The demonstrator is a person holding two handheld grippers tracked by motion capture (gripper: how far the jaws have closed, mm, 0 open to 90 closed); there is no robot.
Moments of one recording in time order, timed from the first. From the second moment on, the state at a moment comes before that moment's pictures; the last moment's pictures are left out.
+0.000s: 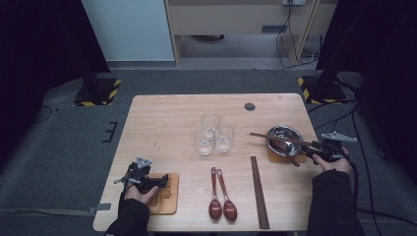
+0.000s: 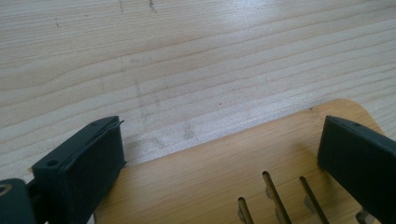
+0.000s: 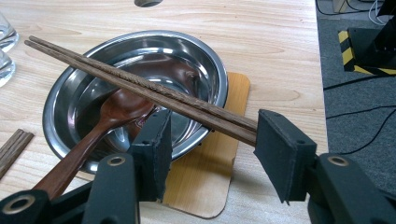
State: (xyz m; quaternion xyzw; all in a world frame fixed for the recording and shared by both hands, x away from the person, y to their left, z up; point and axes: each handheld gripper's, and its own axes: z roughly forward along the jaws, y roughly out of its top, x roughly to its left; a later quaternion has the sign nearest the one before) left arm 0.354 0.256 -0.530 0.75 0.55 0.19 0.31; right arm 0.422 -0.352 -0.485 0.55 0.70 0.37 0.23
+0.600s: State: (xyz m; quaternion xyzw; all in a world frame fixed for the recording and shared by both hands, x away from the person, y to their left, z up) left arm 0.354 0.256 -0.530 0.75 0.55 0.19 0.31; right arm 0.444 -0.317 -0.470 0.52 0.72 0.41 0.22
